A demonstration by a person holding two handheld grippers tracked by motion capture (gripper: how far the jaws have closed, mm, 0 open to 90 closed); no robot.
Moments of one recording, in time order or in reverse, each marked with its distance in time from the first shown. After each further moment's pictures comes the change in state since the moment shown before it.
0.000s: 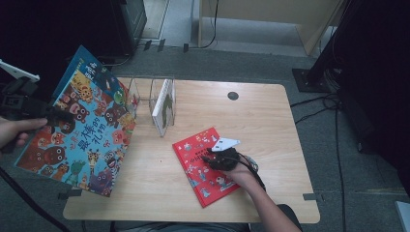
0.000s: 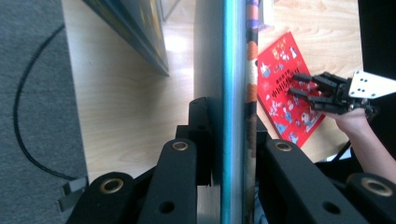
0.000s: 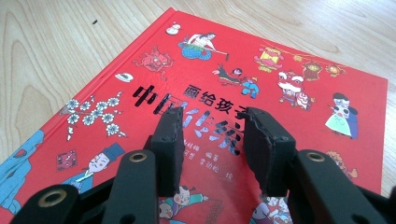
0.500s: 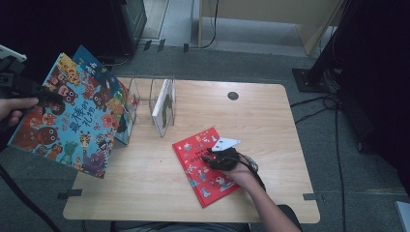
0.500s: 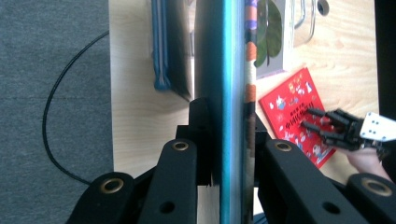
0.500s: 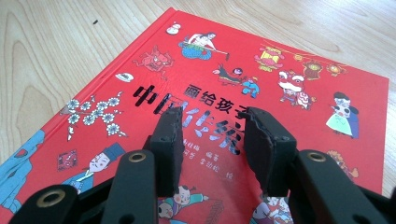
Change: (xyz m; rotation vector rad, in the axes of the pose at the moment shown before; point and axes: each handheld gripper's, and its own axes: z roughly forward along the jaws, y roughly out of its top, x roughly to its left) left arm 0.009 0.038 -0.017 -0.051 0.074 -0.062; right arm 0.000 0.000 0.000 0.000 0.002 0.007
